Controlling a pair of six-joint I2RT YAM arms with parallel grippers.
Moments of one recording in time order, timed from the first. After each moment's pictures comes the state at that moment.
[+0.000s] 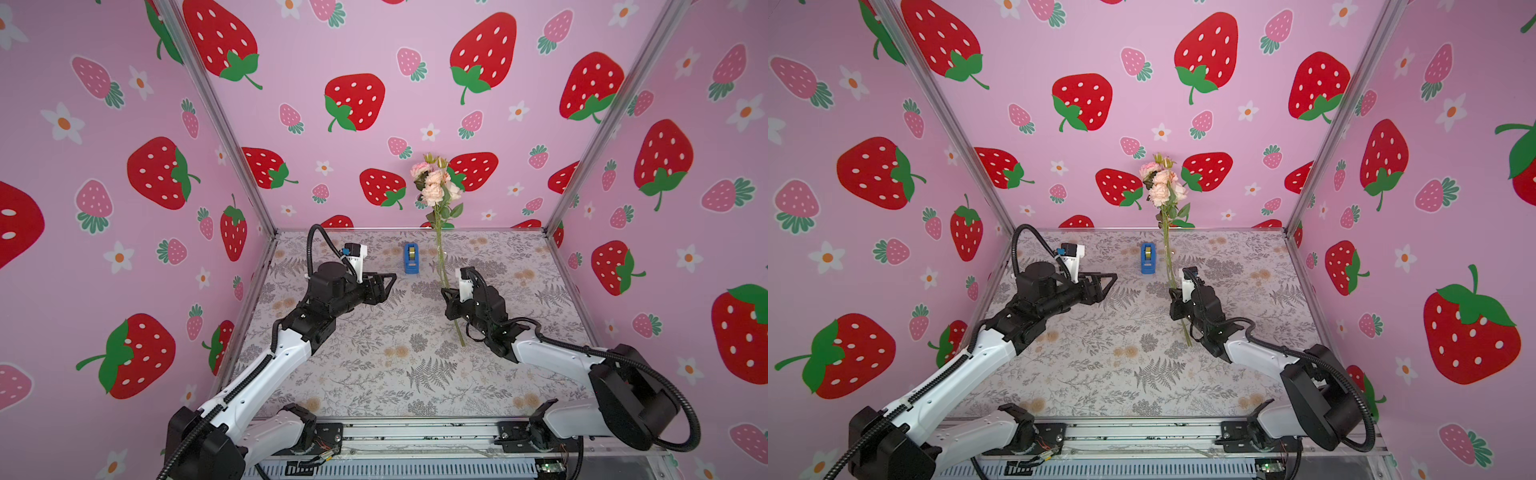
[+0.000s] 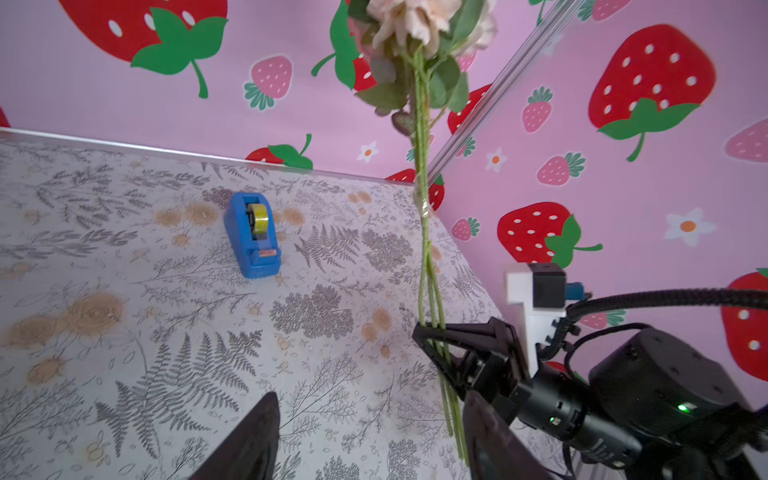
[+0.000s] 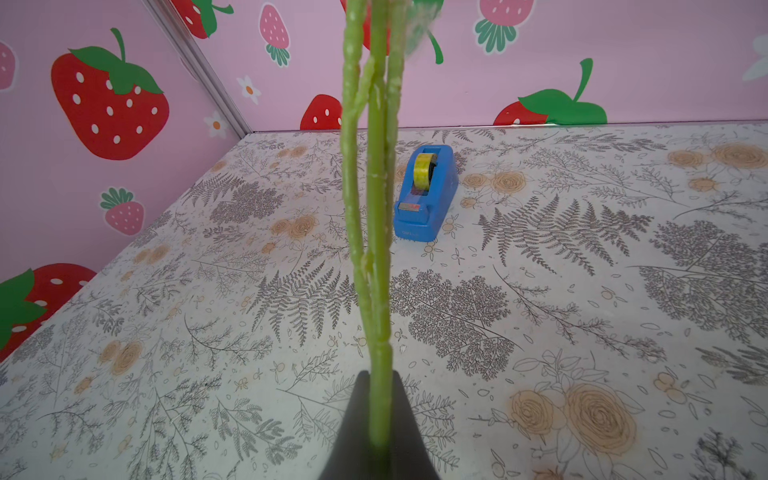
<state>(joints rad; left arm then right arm) -0.44 1.11 0.87 -0.09 0.26 -0.45 0.68 1.40 0.60 0.45 0.02 0.32</state>
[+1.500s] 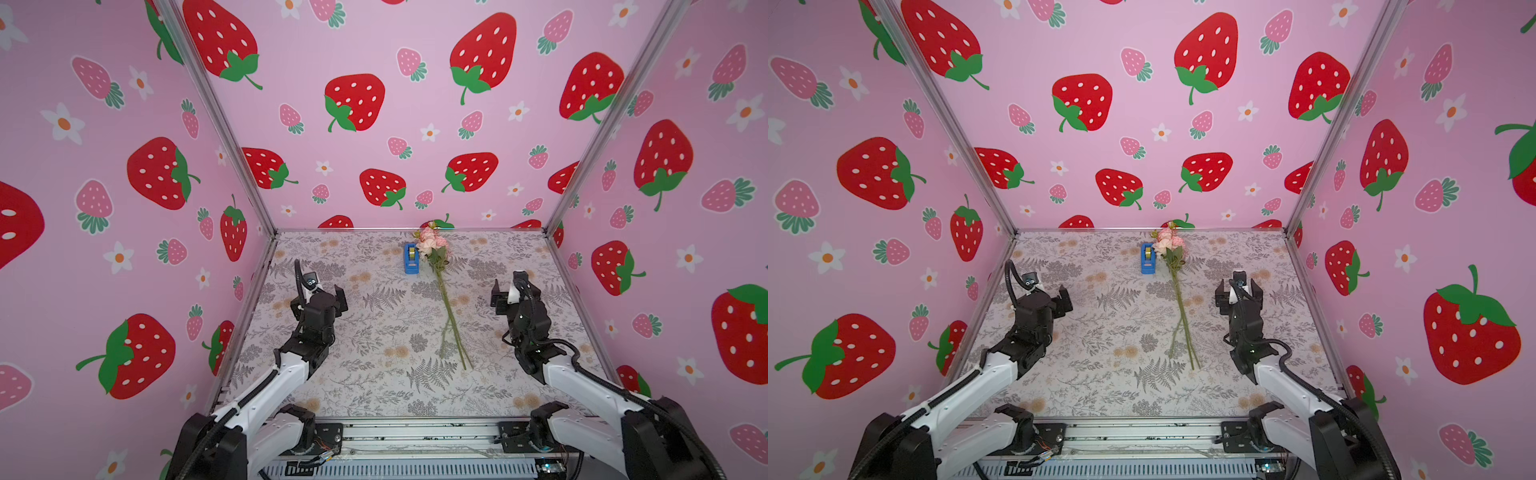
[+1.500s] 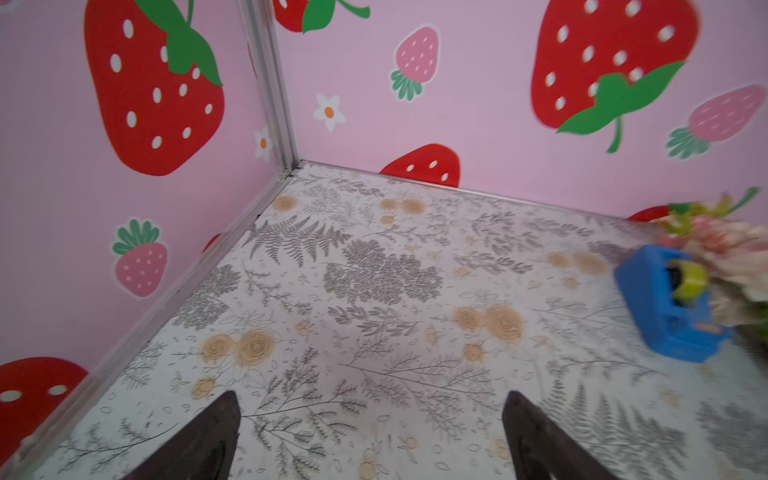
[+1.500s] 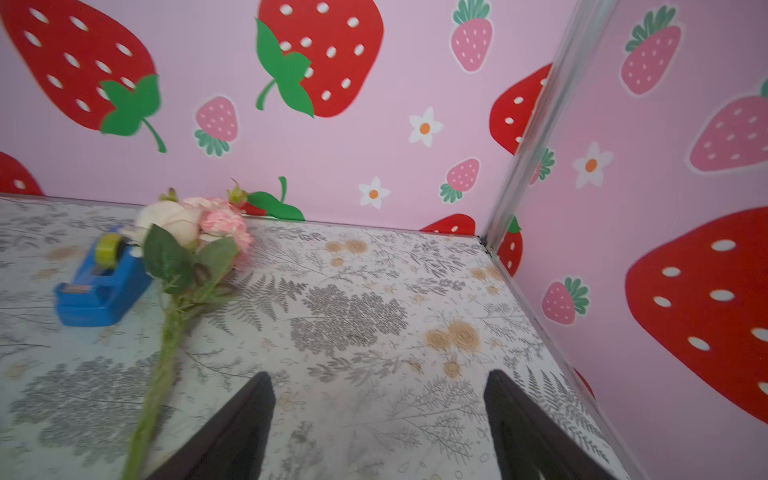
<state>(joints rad) -0.30 1.09 0.49 0.17 -0.60 -0.21 0.40 1.12 0.34 0.65 0.47 -0.12</state>
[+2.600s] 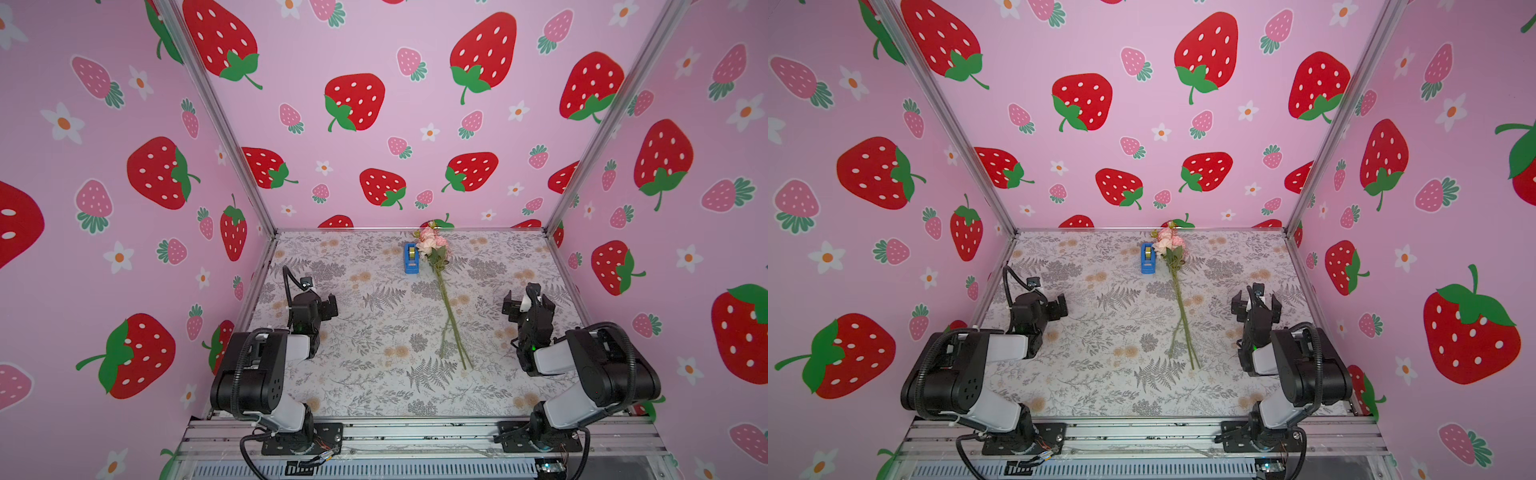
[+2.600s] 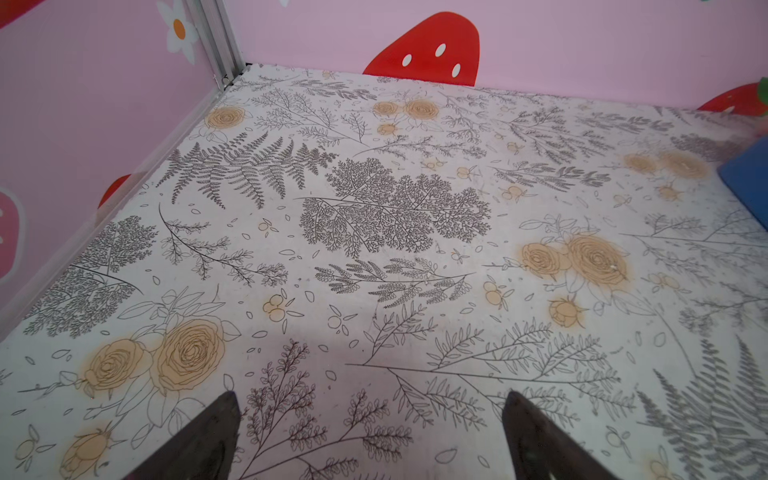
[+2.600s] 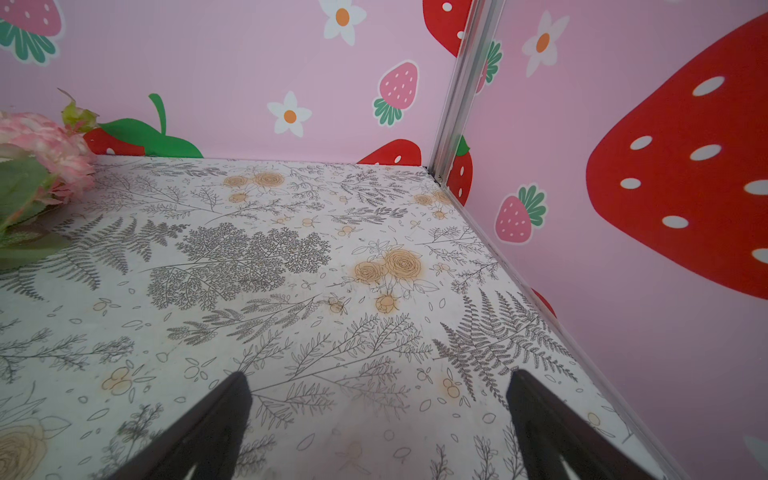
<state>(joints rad) 0.00 1.56 0.43 0.65 -0.14 -0.07 0.16 1.58 0.24 1.17 0.35 -0.09</state>
